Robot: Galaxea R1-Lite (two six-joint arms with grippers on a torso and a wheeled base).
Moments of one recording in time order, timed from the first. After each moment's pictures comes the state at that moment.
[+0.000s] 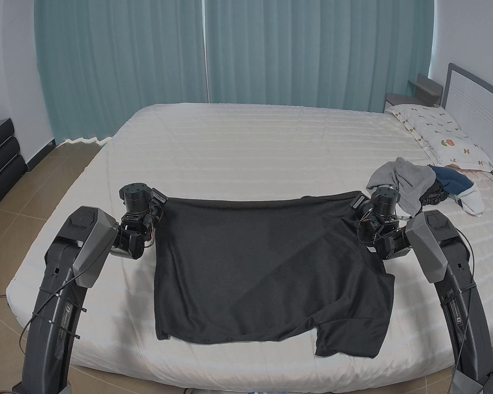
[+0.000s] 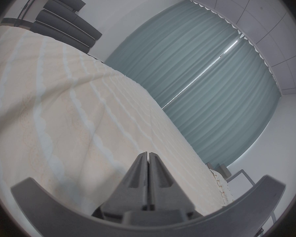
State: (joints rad) left arm -0.09 2.82 -1.87 -0.79 0.17 -0.90; right arm 0.08 2.90 -1.93 -0.88 -0.17 0.59
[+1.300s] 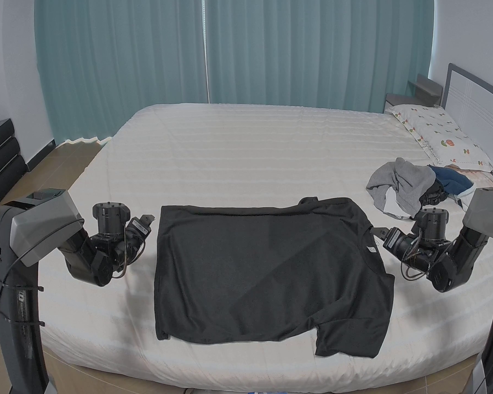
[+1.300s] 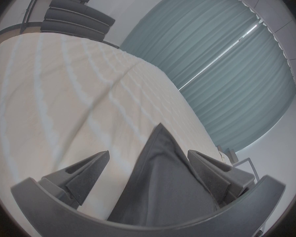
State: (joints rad) left arm -0.10 2.38 -0.99 -0.93 0.10 -0.95; right arm 0.06 2.25 -0.71 -1.10 0.03 0.64
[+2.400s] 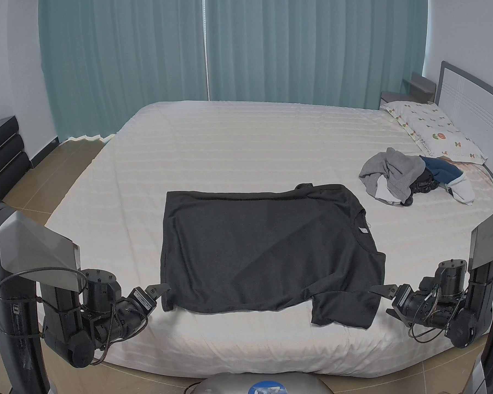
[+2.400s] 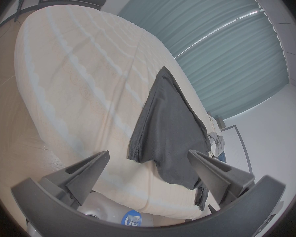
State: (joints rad) left arm -0.26 2.27 -0.17 -1.52 -0.04 -1.01; right arm 0.10 2.23 -0.08 -1.55 0.29 0.85
